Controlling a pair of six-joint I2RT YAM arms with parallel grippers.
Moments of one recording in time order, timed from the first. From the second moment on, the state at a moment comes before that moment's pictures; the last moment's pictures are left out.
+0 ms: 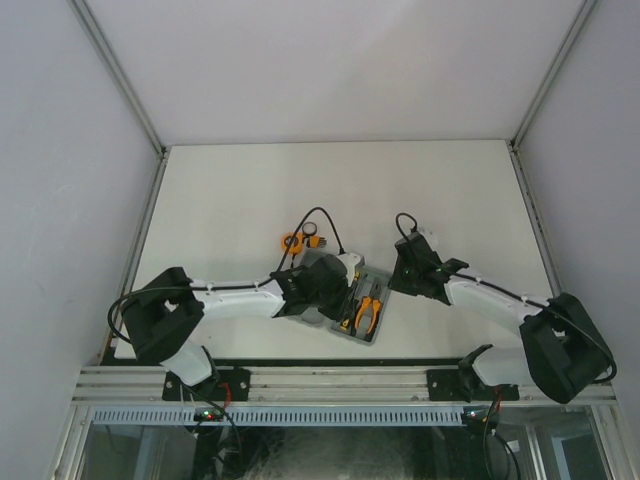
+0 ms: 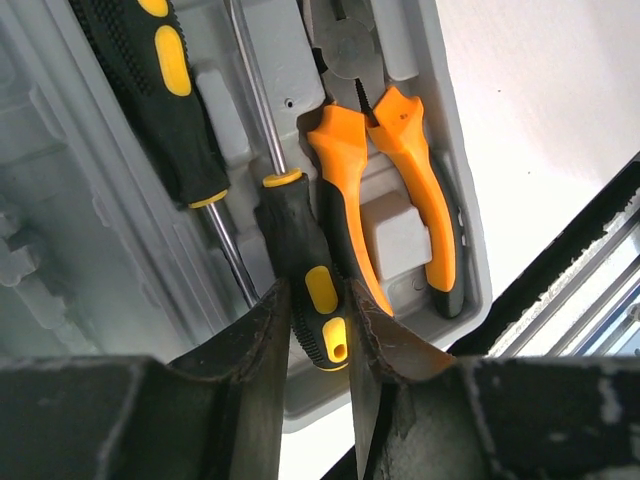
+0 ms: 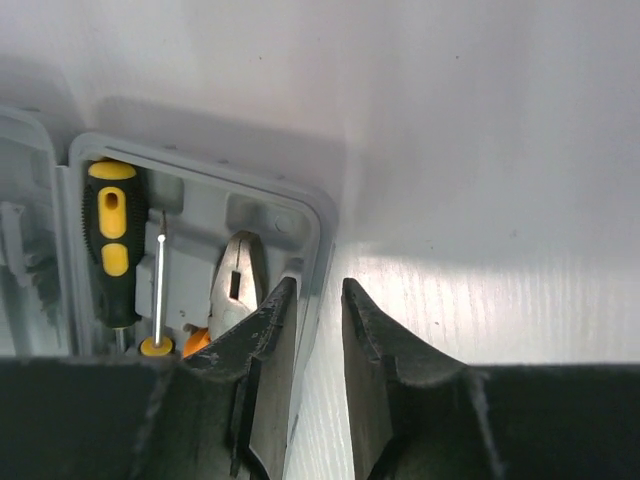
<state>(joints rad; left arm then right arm) -1.03 1.58 0.82 -0.09 0.08 -0.49 0.56 1.32 0.62 -0.32 0.12 0.78</state>
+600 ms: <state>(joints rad) -1.03 1.58 0.82 -0.10 0.06 -0.54 0.66 1.29 0.73 -0.33 0.18 0.83</state>
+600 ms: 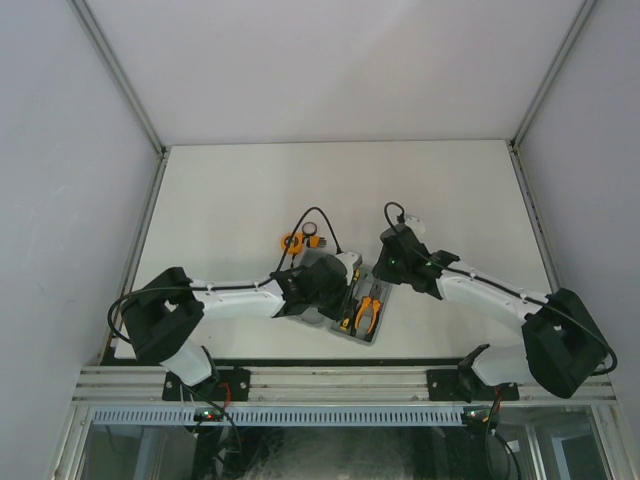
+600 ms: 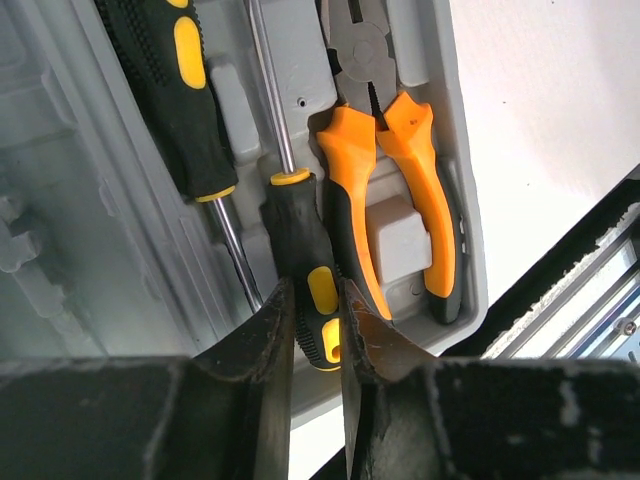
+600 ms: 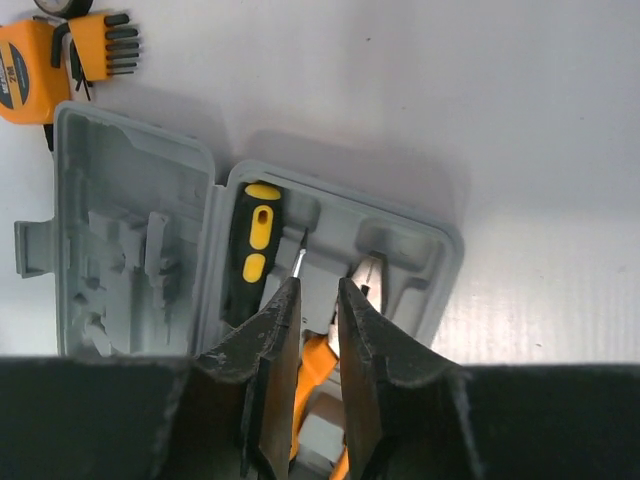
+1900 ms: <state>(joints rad) -1.03 1.59 0.82 -0.11 0.05 -0.60 0.72 1.61 0.88 -0.34 0.17 0.90</state>
